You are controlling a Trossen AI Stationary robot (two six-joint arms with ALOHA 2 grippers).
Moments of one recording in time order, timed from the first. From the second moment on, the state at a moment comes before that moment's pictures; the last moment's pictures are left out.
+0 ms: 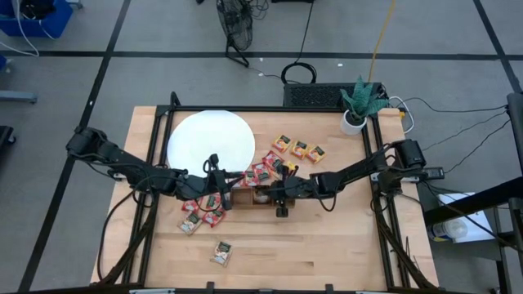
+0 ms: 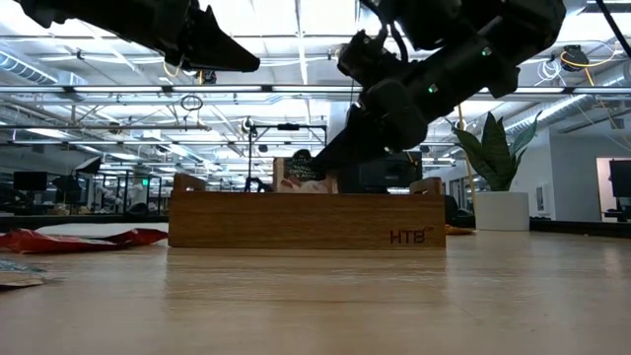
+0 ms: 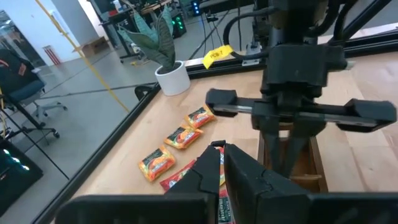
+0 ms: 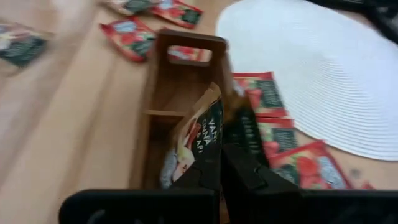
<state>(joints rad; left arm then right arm) -0.33 1.28 0.59 0.42 -0.65 0.10 0.16 1.77 0.84 0.39 0.26 -0.04</state>
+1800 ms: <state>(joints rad) -0.60 1.52 0.95 -1.14 0.06 -1.32 0.17 1.63 0.65 0.65 0.31 -0.12</state>
